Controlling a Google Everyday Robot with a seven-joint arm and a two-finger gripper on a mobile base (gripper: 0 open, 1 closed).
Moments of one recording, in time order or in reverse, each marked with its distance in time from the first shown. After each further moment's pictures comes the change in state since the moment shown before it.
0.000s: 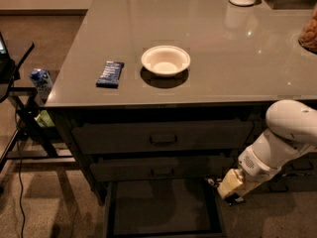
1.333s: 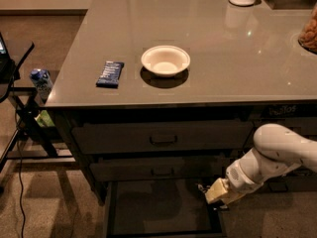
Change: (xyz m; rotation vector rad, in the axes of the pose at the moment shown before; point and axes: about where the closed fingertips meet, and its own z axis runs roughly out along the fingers) arm -0.021 -0.013 0.073 -0.071 -0.057 0.091
